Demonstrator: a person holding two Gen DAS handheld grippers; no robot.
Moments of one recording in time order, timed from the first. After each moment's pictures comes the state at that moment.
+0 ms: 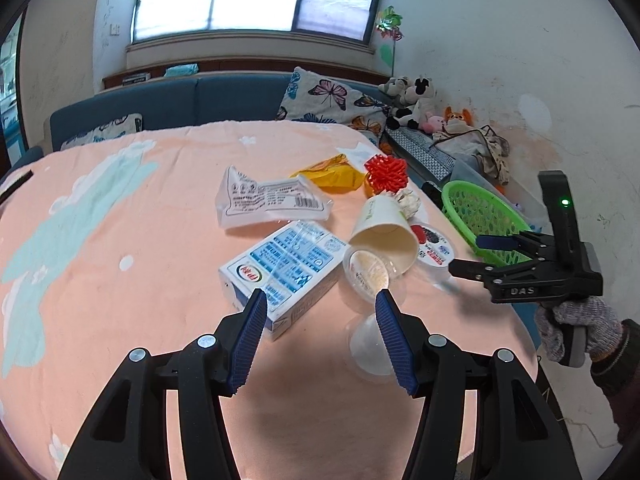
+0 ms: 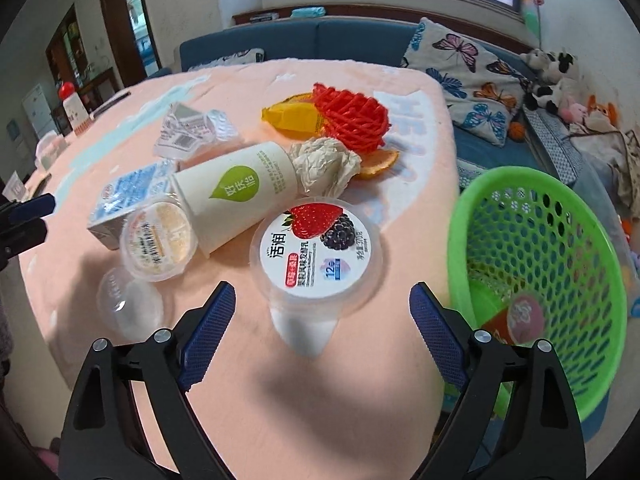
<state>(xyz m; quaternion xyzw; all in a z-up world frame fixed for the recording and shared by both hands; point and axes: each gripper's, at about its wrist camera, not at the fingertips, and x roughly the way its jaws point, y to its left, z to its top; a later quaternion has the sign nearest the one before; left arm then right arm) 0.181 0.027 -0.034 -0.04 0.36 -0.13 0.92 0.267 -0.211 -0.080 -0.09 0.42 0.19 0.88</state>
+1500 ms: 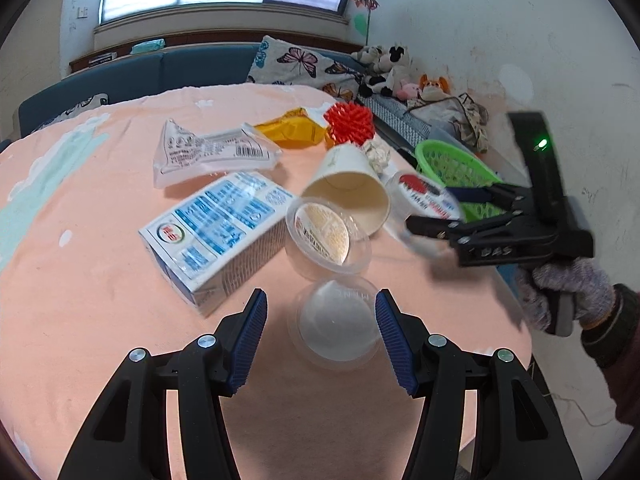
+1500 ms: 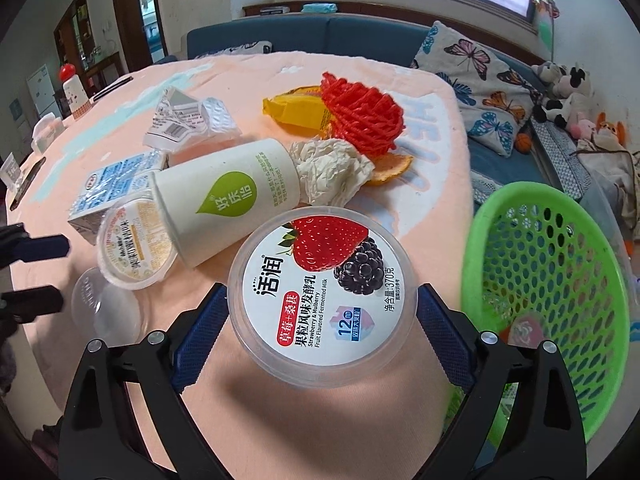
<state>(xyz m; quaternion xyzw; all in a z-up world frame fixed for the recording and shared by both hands) 0.195 -0.012 -0.075 -0.03 0.41 -0.18 0.90 0.278 -0.208 -0.085 -0.11 0.41 0.20 0.88</state>
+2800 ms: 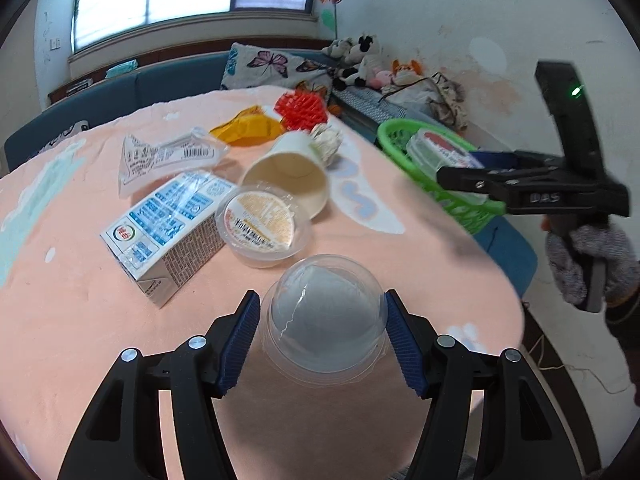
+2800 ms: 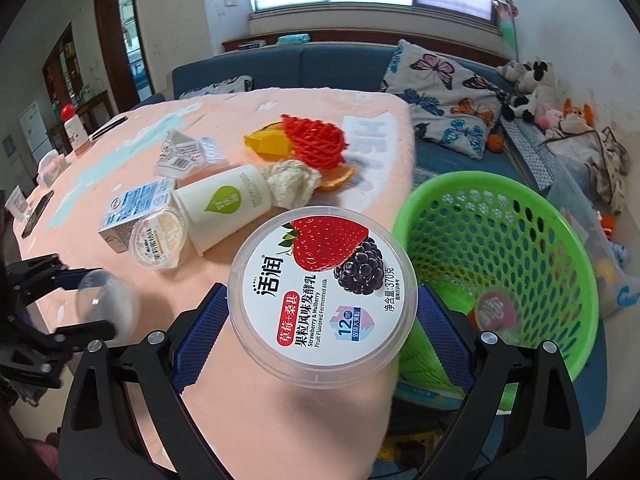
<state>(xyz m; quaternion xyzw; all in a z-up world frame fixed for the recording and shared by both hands) 0.169 -0.047 -0.069 0.02 0.39 -0.21 0.90 0.228 -0.262 -0.052 -0.06 0.37 0.17 0.91</state>
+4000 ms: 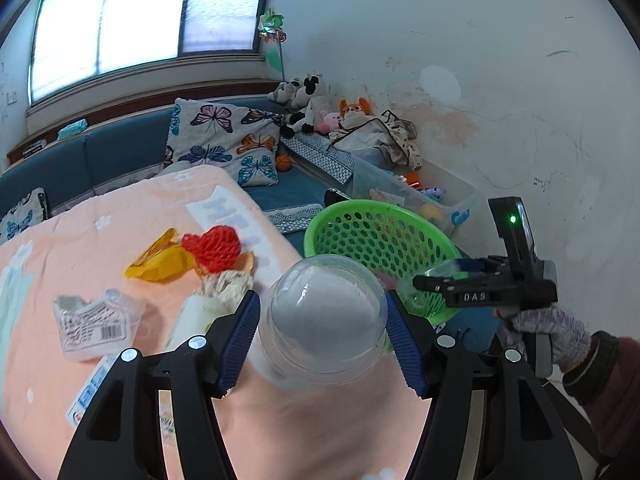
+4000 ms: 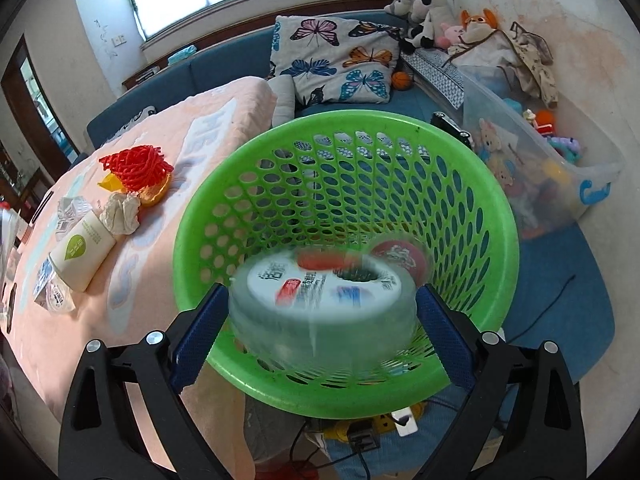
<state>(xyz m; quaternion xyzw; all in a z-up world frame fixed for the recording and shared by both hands) 0.239 -0.144 0.016 0.03 0.32 -0.28 0.90 0.259 -0.411 -0.076 0.06 0.42 0.04 0.90</state>
